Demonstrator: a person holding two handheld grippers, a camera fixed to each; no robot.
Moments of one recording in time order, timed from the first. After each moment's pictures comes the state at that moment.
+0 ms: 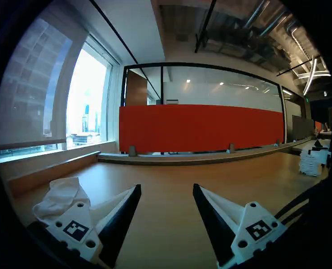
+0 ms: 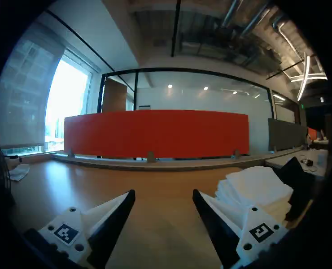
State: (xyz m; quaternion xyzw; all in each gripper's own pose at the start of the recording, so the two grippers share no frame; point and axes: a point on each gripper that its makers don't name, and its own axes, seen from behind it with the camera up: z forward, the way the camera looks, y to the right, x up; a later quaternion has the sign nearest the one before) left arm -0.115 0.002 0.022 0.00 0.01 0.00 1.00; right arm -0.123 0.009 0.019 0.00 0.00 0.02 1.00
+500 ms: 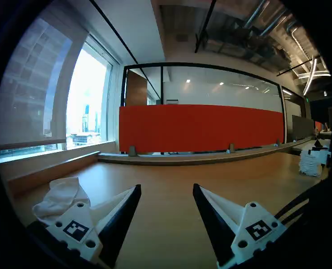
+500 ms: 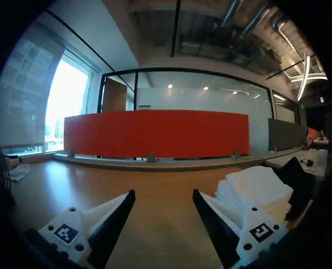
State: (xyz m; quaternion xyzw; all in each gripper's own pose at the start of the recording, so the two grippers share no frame) left arm -0.112 0.002 0.022 0.00 0.01 0.00 1.00; right arm -0.122 0.010 0.019 0.00 0.00 0.02 1.00
